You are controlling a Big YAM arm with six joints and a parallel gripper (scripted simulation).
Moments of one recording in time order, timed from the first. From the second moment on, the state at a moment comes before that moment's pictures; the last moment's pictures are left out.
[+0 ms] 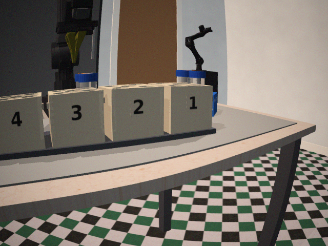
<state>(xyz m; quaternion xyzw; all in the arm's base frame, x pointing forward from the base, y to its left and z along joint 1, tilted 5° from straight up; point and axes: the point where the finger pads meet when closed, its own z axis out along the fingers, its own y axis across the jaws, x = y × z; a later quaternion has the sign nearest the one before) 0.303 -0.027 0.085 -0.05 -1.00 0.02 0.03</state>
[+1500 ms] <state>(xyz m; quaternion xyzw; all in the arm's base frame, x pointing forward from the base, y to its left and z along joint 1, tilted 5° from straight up) 0.242 -0.027 0.029 -0.06 -1.00 0.02 0.04</state>
